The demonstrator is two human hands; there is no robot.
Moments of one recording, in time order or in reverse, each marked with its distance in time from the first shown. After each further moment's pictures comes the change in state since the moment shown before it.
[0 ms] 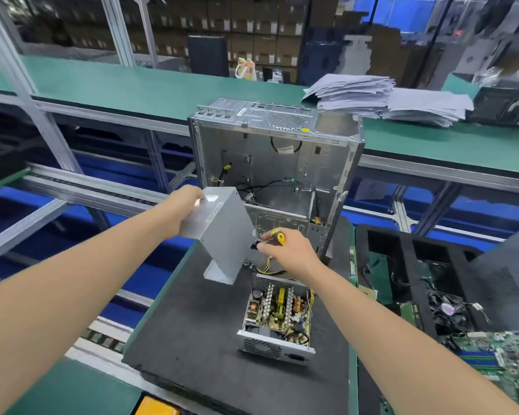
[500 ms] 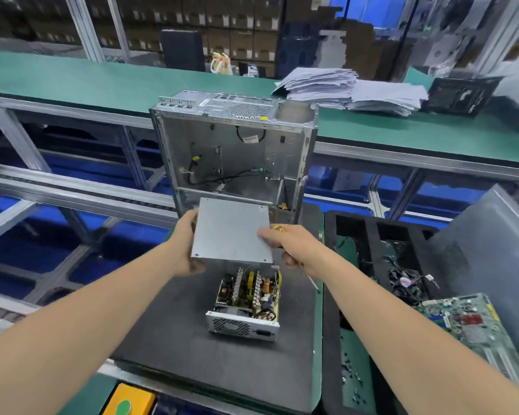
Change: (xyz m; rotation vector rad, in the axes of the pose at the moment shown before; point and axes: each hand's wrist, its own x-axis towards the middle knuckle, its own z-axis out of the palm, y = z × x) left_hand -0.034 -0.078 0.076 -0.396 -0.377 -0.287; right_hand -0.046 0.026 -0.069 0.221 -0.111 0.210
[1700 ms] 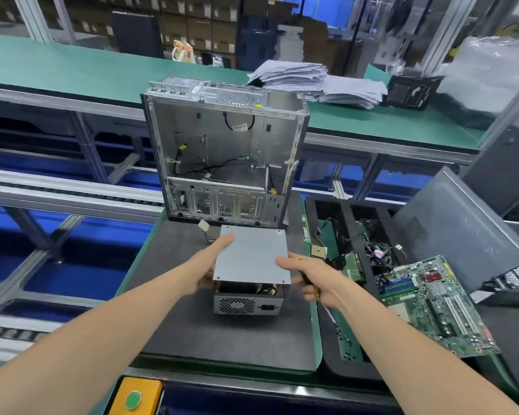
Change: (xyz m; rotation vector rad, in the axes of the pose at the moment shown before) left_hand 0.028 -0.073 -0.021 0.465 -0.247 0.075; right_hand -0.072 0.078 0.022 0.238 0.100 0.301
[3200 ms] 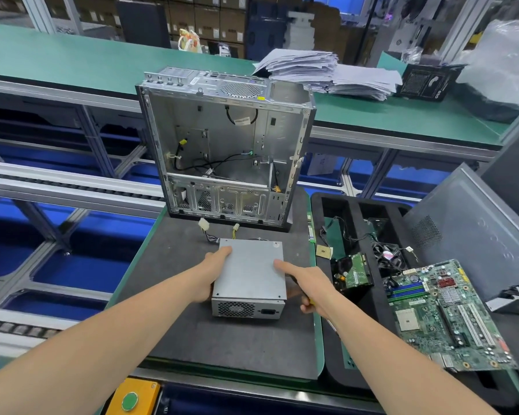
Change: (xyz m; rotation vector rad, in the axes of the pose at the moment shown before) left_hand 0.027 -0.009 0.019 -0.166 0.135 -0.167; right_hand 0.034 0.023 0.010 -0.048 0.227 0.084
